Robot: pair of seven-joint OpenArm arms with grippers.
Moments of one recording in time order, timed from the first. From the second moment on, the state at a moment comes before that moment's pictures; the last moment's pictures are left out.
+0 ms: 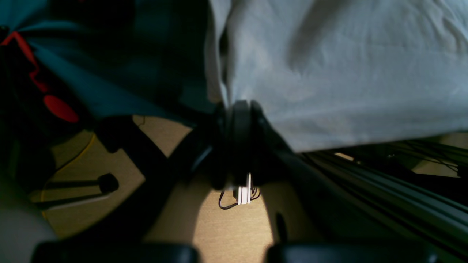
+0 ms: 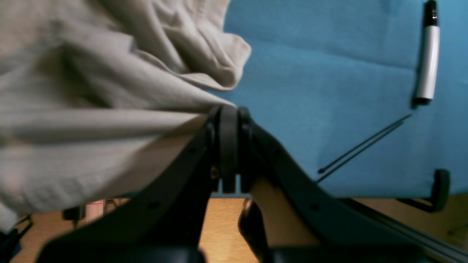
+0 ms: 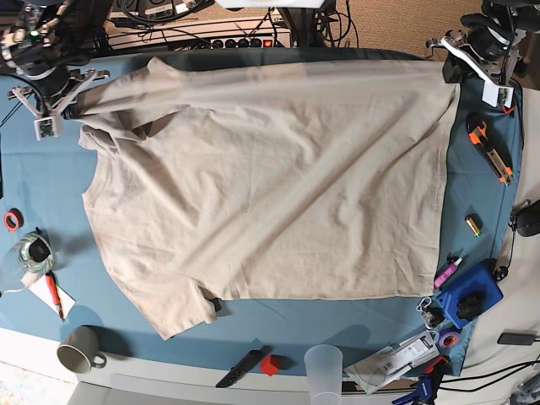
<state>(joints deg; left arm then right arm) 41.3 -7.5 -37.7 125.1 -44.2 -21.5 64.9 -29.5 16.9 43.6 122.3 26.4 31.5 -65.4</state>
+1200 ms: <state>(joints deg) 28.5 -7.3 -37.7 112.2 -46.8 -25.0 51.1 -7.1 20.8 46.3 99.5 36.9 35.3 -68.5</state>
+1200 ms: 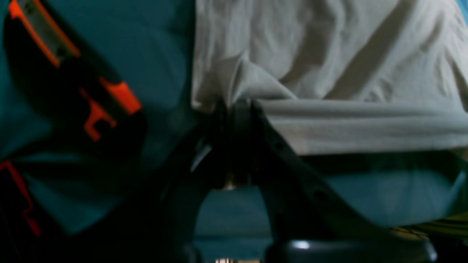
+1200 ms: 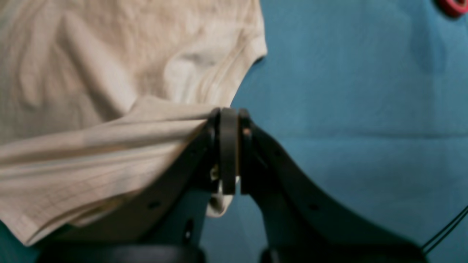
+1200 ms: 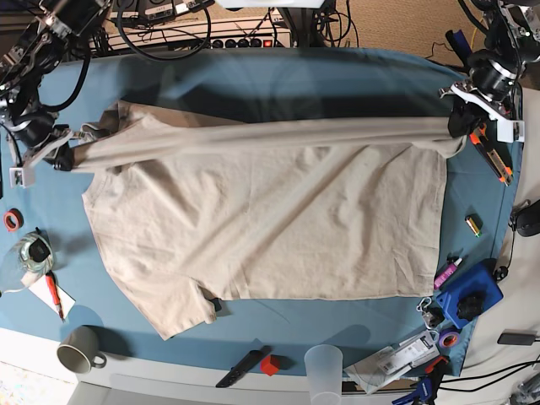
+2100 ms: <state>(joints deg) 11.5 -12.1 -21.8 97.6 -27.9 -20.4 44.9 10.1 21.4 35.4 82.3 26.3 35.7 -59.9</state>
